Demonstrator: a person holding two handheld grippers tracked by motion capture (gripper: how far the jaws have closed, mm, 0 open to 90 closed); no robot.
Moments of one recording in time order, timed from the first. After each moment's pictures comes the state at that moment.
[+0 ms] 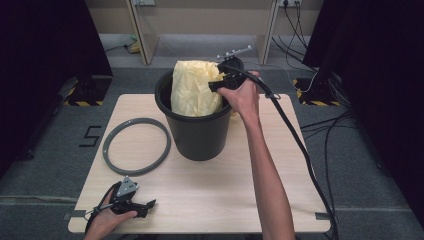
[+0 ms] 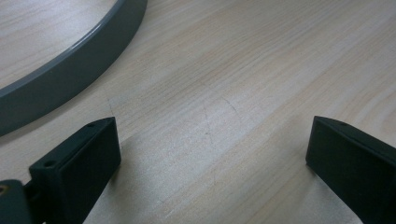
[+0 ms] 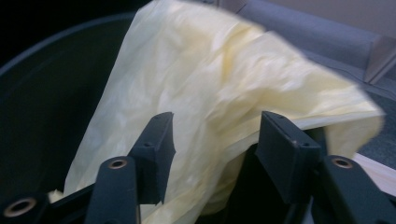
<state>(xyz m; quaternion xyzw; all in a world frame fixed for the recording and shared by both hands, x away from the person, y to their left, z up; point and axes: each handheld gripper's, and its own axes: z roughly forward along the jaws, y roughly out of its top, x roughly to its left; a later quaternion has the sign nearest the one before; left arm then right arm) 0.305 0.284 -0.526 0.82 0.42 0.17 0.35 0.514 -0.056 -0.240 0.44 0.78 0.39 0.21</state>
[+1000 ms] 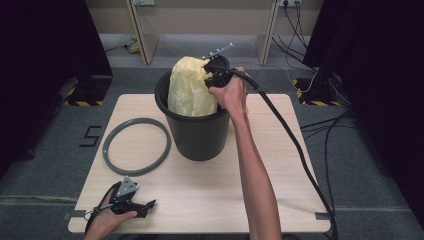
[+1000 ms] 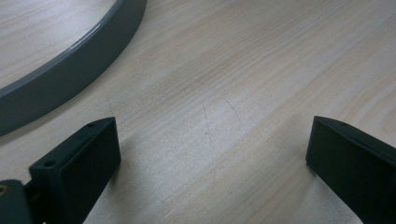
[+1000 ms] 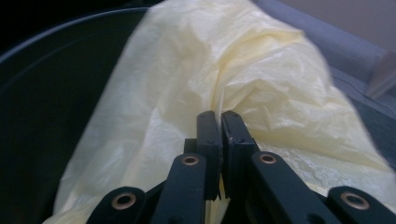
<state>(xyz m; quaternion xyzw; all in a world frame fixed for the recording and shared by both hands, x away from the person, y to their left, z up) 0.305 0.284 -0.526 0.82 0.41 0.17 0.36 0.520 -0.024 -0.247 0.38 0.83 0.36 0.21</state>
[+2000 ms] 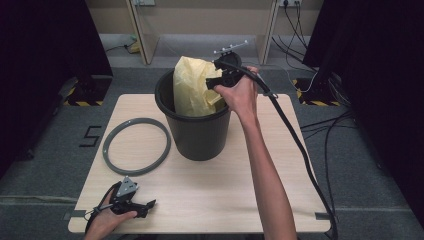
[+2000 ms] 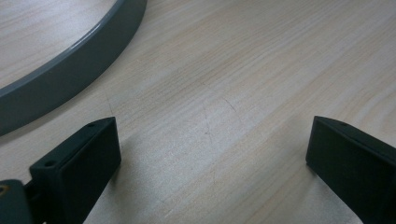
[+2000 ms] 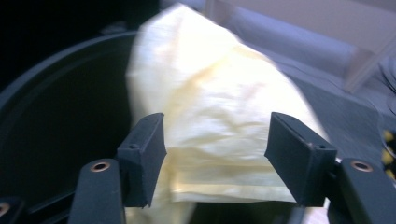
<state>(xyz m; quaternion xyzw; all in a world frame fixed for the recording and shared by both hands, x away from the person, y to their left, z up) 0.305 0.284 -0.525 0.82 0.41 0.17 0.35 0.507 -0.048 -0.226 0.44 0.78 0.37 0.24</state>
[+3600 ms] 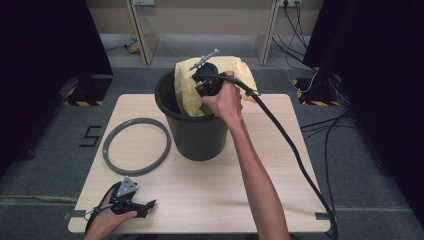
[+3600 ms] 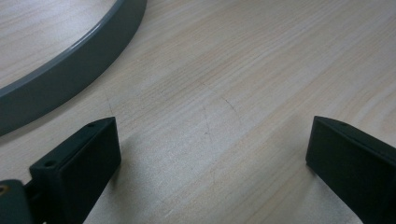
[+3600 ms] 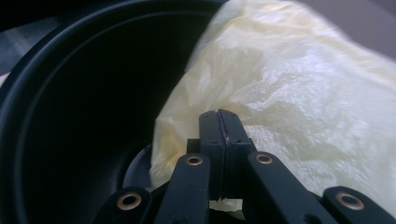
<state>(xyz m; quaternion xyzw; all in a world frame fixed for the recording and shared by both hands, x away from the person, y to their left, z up) 0.305 0.284 -0.525 0.82 0.41 0.17 0.35 0.498 -0.001 -0.247 0.31 0.87 0.32 0.22</state>
